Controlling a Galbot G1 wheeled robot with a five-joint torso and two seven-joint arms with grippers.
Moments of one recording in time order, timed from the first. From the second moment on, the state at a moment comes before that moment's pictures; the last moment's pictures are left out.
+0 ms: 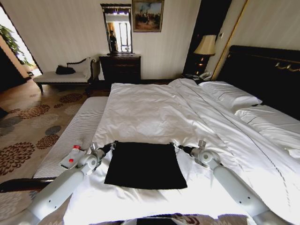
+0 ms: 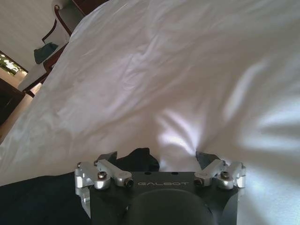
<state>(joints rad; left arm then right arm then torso) 0.86 -0.77 0.04 -1.54 -1.22 0.17 -0.04 -0.93 0.85 0.20 1.50 1.33 -0.52 0.02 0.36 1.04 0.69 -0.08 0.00</state>
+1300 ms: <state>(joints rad) 0.90 -0.76 -0.02 -1.60 -1.23 0.14 -0.07 -0.98 0.85 0.27 1.64 1.35 -0.52 0.03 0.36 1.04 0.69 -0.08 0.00</state>
